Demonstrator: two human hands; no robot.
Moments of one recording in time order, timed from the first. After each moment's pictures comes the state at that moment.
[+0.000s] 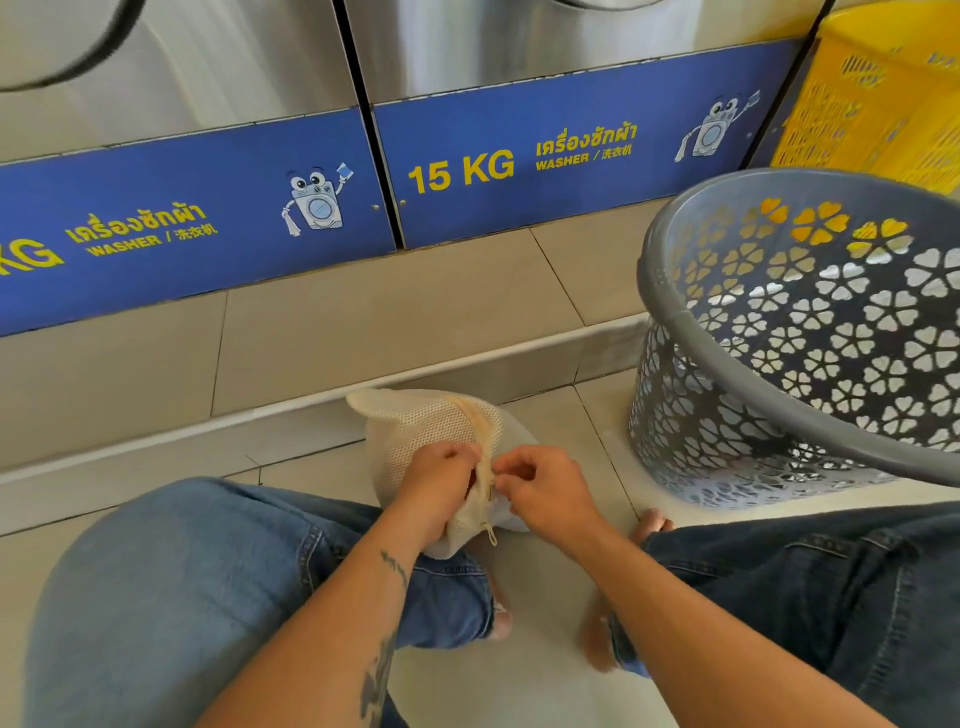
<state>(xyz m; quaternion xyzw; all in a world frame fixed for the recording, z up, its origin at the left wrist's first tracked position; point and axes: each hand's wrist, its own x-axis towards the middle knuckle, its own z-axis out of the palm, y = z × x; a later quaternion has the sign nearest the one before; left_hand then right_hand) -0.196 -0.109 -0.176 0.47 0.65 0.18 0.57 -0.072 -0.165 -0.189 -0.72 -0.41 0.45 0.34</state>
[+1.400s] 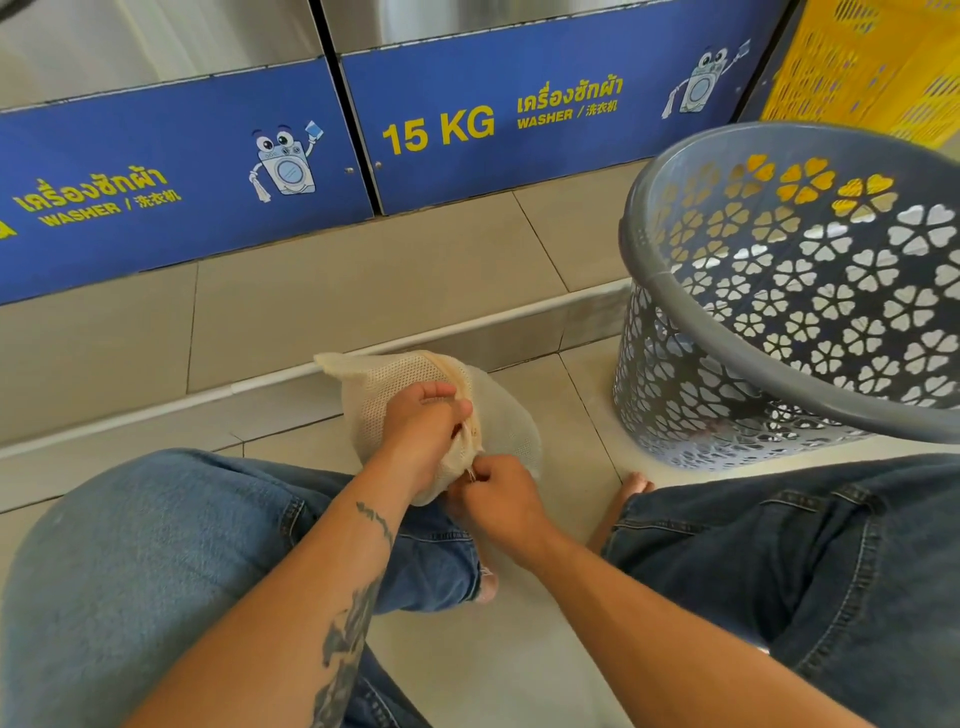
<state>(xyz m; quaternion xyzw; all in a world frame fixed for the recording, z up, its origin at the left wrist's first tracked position) -0.187 -0.096 -0.172 0.41 0.65 0.28 0.58 -0.109 -0.188 -0.208 -0.71 -0.35 0.51 0.33</state>
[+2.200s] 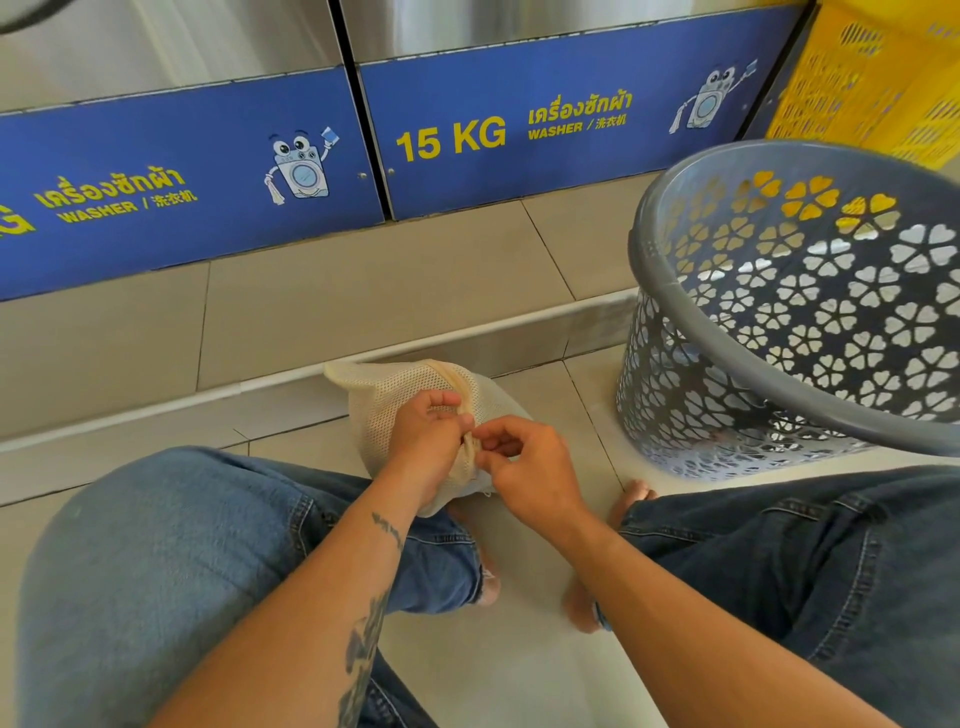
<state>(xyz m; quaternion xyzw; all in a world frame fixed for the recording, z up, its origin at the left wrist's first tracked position) -0.194 -0.106 -0.174 0.46 0.64 0.27 0.55 -0.082 -0.176 -0.189 -0.69 -0.45 0.39 0.42</state>
